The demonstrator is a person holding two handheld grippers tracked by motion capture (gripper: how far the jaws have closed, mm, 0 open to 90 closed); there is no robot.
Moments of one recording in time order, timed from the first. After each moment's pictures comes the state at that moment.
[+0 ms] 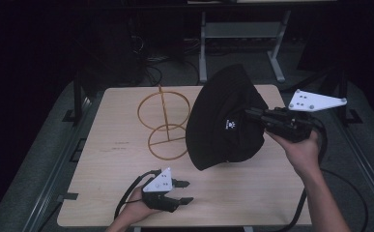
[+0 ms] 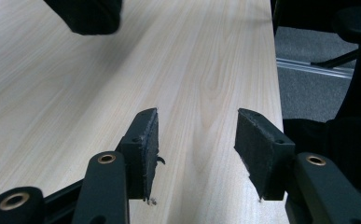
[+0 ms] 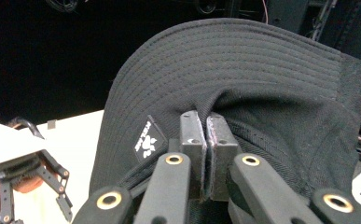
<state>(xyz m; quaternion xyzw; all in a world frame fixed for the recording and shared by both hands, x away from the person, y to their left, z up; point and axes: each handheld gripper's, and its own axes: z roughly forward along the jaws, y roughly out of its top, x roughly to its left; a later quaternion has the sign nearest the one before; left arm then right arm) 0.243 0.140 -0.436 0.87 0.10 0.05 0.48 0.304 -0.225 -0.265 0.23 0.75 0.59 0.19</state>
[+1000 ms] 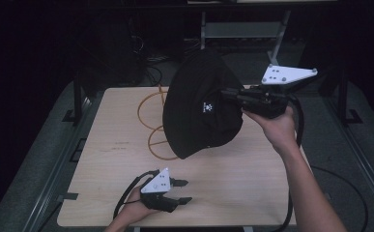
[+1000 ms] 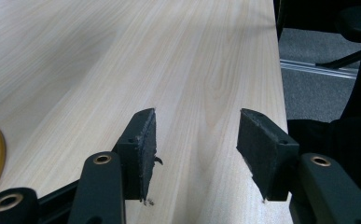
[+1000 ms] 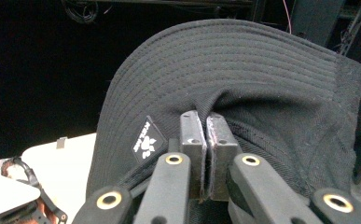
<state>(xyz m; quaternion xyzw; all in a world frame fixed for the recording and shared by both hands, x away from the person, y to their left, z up) 0.243 0.145 -0.437 0.87 0.10 0.06 0.48 0.343 -0.176 -0.230 0.19 0.76 0.60 0.16</state>
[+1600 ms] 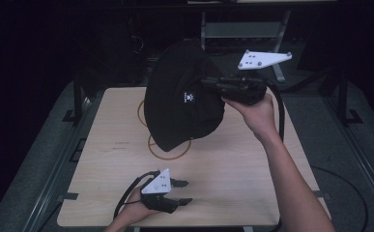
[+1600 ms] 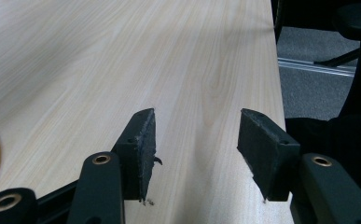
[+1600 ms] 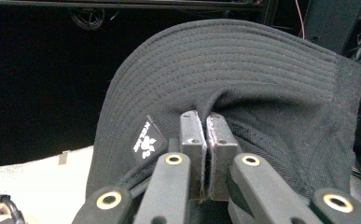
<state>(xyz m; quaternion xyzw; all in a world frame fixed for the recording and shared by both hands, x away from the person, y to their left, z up) 0.242 0.144 -0.437 0.87 0.10 0.06 0.48 0.366 -0.133 -0.213 0.18 0.76 0.60 0.15</state>
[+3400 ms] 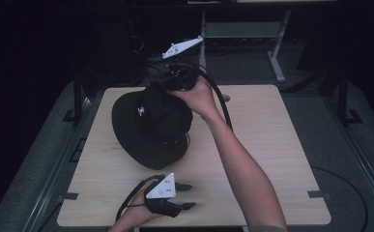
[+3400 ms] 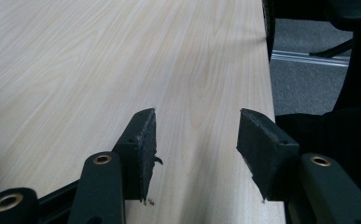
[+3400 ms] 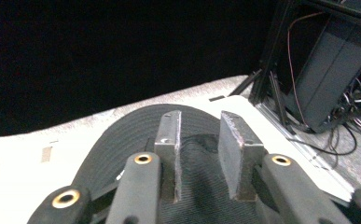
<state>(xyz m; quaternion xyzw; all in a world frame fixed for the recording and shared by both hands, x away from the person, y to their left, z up) 0.234 0.134 -0.440 0.88 0.07 0.06 0.47 0.440 0.001 -0.226 0.19 0.83 0.52 0.11</state>
